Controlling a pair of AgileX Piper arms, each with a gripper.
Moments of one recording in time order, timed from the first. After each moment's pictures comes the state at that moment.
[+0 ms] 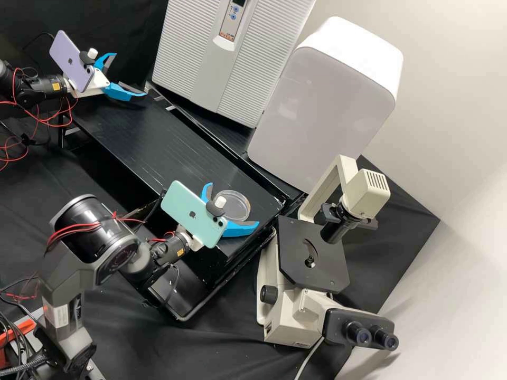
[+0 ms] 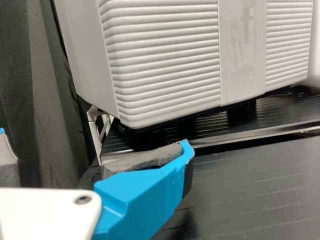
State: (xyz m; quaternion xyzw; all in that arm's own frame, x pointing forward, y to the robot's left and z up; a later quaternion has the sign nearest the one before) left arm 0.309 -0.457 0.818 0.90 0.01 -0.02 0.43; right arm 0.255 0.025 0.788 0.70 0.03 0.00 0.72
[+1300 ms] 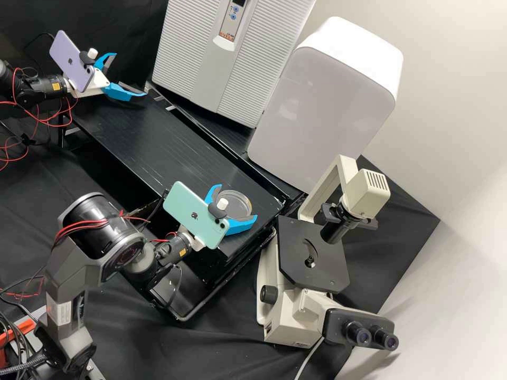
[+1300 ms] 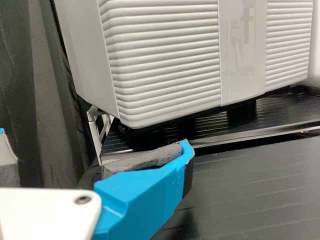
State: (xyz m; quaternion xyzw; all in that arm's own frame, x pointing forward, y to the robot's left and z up) left arm 0.309 -0.457 0.818 0.90 0.01 -0.02 0.43; right arm 0.259 0.024 0.789 0.71 0.04 0.01 0.71
